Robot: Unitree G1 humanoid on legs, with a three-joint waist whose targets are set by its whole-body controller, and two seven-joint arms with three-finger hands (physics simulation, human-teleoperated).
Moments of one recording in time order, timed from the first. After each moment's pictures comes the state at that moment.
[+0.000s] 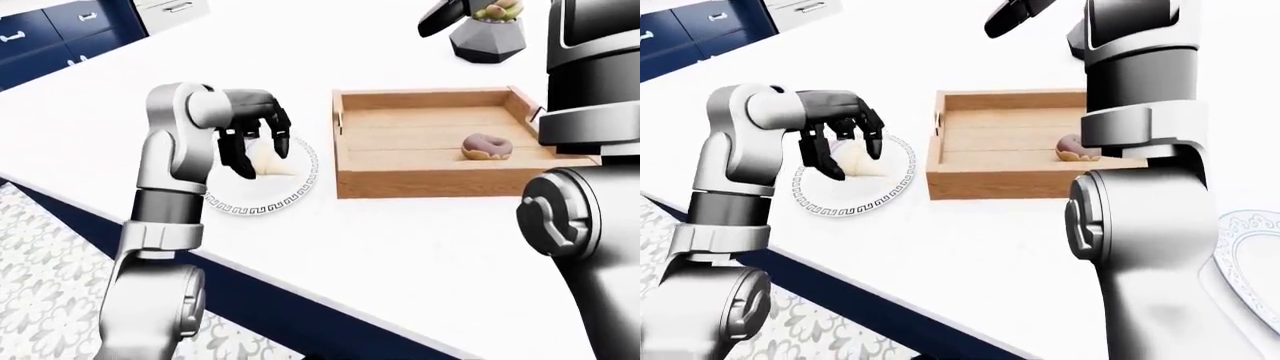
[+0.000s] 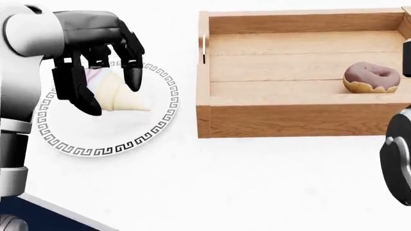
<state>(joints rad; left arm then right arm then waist) -1.09 0.35 0.03 0.45 0.94 0.01 -1.11 -1.60 -0.45 -0.08 0.73 -0.48 0.61 0.56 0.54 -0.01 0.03</state>
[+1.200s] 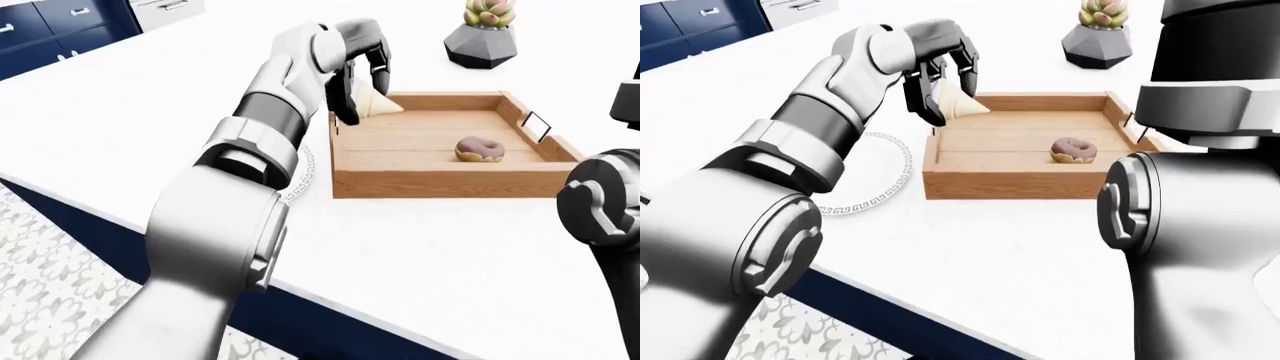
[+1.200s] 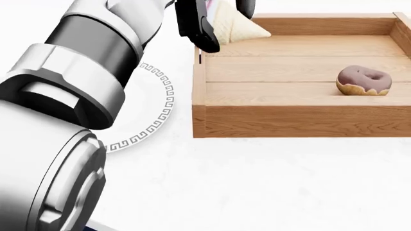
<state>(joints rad) -1.73 0.05 0.03 1.40 0.88 -0.04 -0.44 -1.67 -0.56 -0.09 0.56 -0.56 0.74 0.70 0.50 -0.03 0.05</state>
